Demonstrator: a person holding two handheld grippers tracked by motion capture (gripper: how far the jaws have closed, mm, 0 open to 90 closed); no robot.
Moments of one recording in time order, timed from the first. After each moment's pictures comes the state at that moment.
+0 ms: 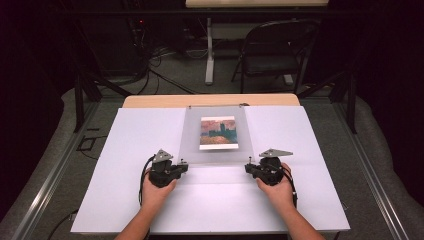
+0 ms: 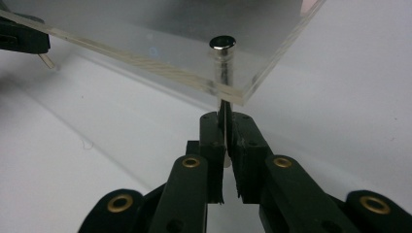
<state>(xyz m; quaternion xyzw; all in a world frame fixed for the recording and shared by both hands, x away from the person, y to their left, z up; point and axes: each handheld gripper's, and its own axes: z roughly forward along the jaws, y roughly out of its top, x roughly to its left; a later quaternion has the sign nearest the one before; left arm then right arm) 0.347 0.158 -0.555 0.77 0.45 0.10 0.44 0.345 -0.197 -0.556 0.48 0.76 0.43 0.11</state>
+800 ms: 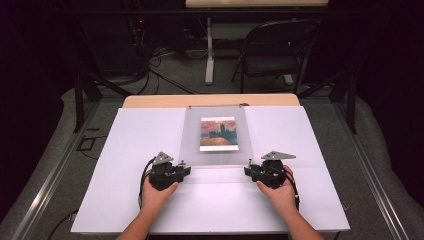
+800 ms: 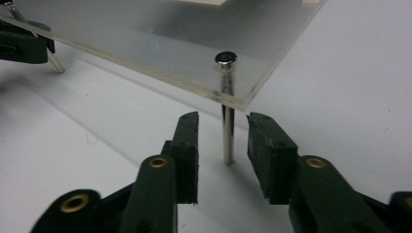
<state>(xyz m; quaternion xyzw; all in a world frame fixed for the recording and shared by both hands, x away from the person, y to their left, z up) 0.341 0.157 -0.556 0.77 0.45 0.09 0.44 0.337 -0.201 -0.558 0.47 0.75 0.44 0.12</state>
